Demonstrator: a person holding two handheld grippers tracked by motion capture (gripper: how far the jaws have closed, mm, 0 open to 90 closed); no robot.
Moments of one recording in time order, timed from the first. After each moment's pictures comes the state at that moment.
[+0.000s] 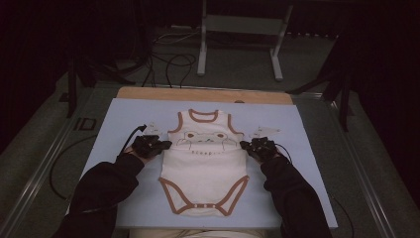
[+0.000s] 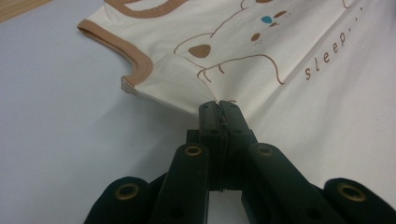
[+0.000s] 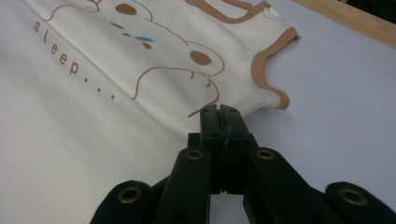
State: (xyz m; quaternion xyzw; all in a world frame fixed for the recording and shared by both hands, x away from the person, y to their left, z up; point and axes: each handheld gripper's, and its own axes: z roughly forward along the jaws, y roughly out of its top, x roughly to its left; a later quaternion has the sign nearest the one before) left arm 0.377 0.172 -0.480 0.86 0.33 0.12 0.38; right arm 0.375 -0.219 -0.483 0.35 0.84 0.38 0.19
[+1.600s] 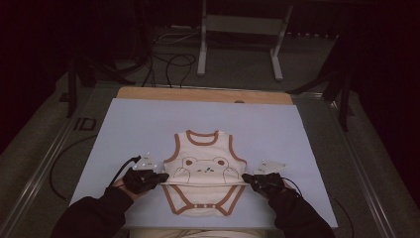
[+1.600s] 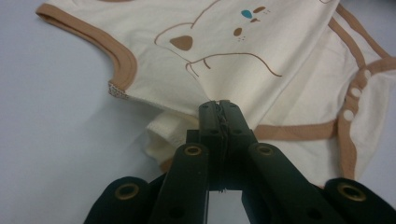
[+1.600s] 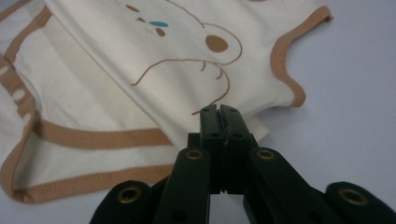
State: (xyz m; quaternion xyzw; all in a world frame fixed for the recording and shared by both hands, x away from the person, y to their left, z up) left arm 0.281 0.177 -0.486 0.87 0.31 0.07 0.37; right arm 0.277 -0.226 -0.496 0.31 0.86 0.37 0.15
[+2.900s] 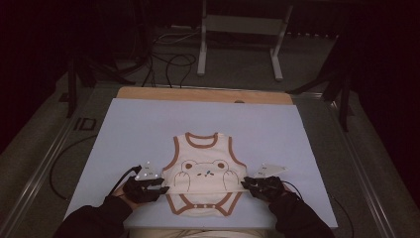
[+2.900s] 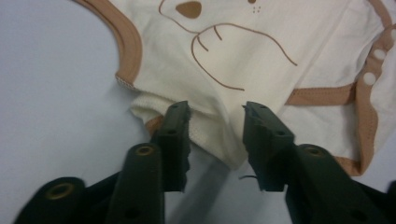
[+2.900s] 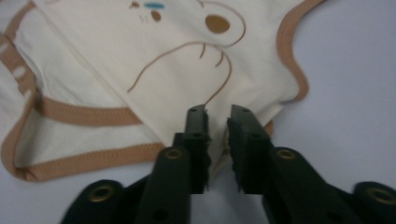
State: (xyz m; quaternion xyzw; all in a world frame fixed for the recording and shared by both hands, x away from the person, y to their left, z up) left arm 0.265 0.177 -0.505 0.88 0.32 0.08 0.34; right arm 0.272 -0.229 -0.508 0.32 0.86 0.36 0.13
